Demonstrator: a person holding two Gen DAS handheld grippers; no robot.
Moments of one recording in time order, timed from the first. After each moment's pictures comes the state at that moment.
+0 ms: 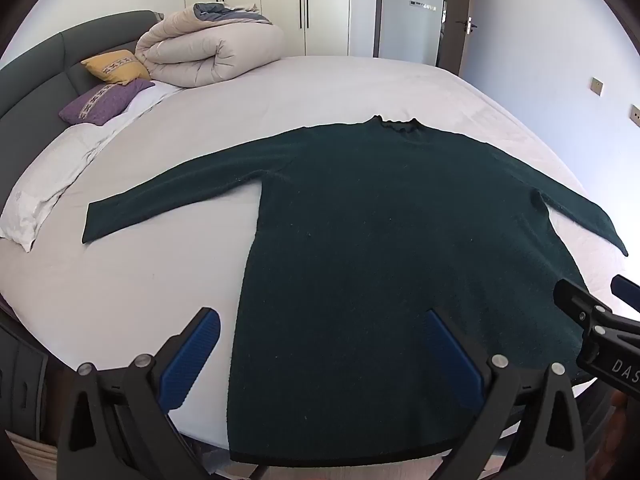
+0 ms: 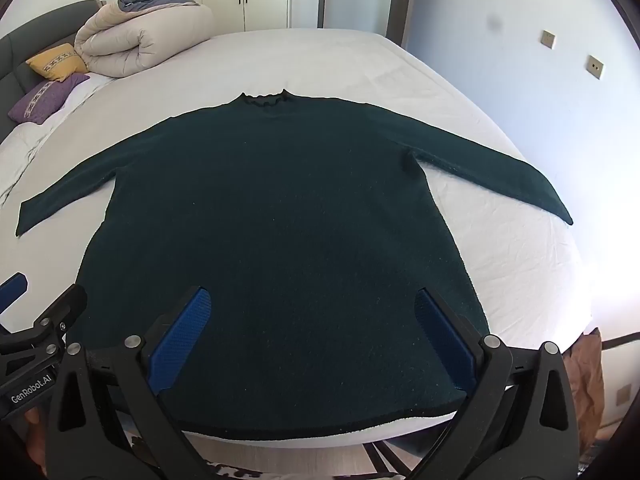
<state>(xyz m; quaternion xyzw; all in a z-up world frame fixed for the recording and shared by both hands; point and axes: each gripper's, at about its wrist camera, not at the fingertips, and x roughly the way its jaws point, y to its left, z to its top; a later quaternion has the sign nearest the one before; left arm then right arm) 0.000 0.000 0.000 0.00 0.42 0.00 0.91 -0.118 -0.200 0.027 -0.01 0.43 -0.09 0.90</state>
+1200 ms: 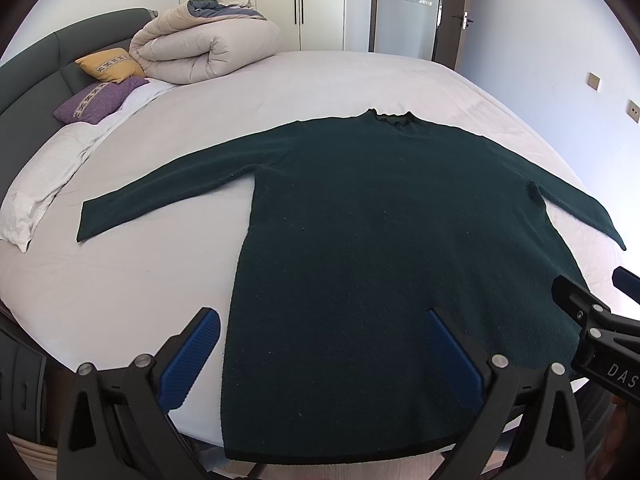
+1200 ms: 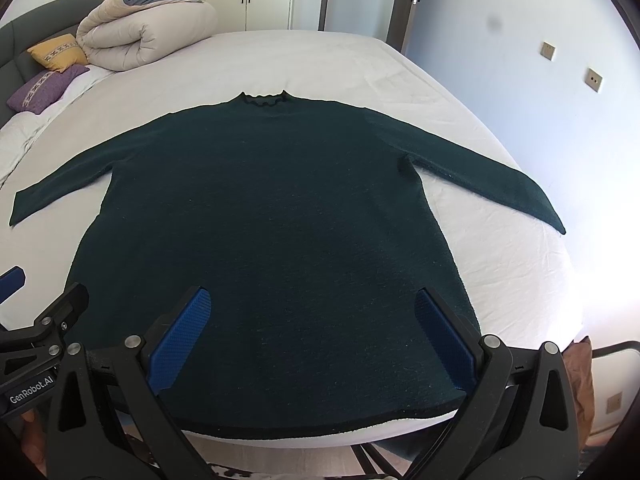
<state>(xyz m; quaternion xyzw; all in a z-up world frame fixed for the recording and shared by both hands) 0.002 -0.005 -0.008 0.00 0.43 -0.01 0.90 -0.116 -0.203 0.032 -0.02 0.43 -0.09 0.90</state>
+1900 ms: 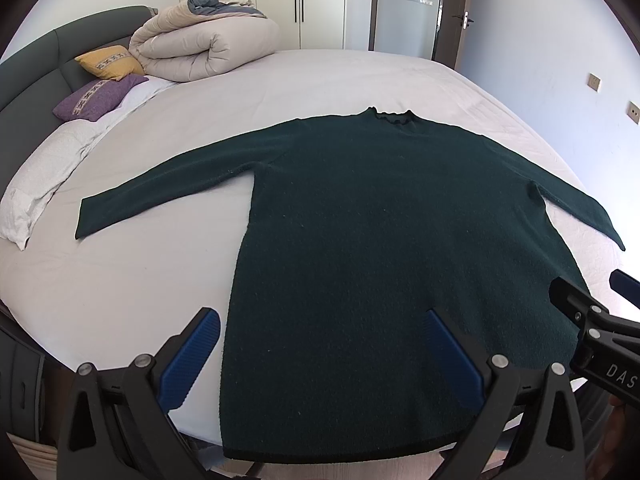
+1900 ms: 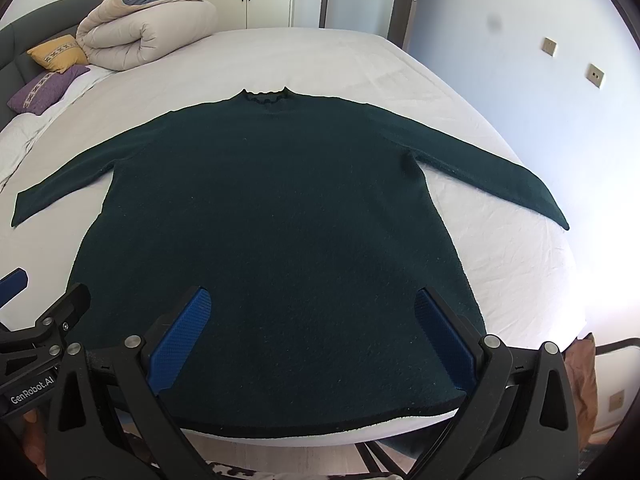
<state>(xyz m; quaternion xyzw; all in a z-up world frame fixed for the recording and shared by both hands) 0.001 -0.004 -0.008 0.00 0.43 -0.01 0.90 -0.117 -0.205 0.033 -0.02 0.43 -0.09 0.90</state>
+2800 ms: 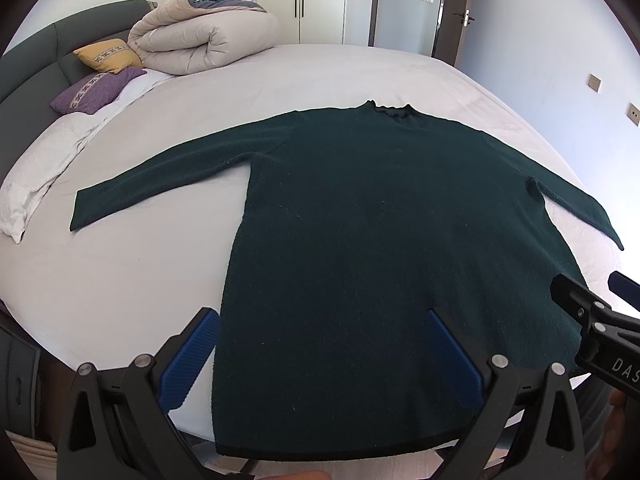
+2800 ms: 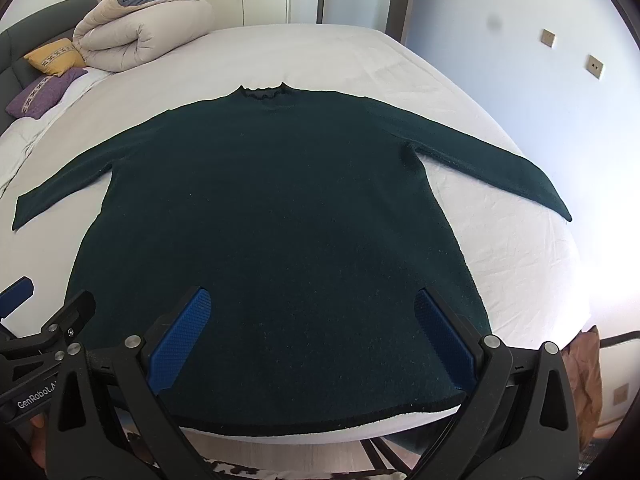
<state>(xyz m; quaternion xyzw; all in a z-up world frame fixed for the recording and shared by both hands) -0.001 -0.005 -0.017 -0.01 0.44 -0.01 0.90 -0.116 -0.198 0.022 -0.01 0.43 -0.09 0.90</state>
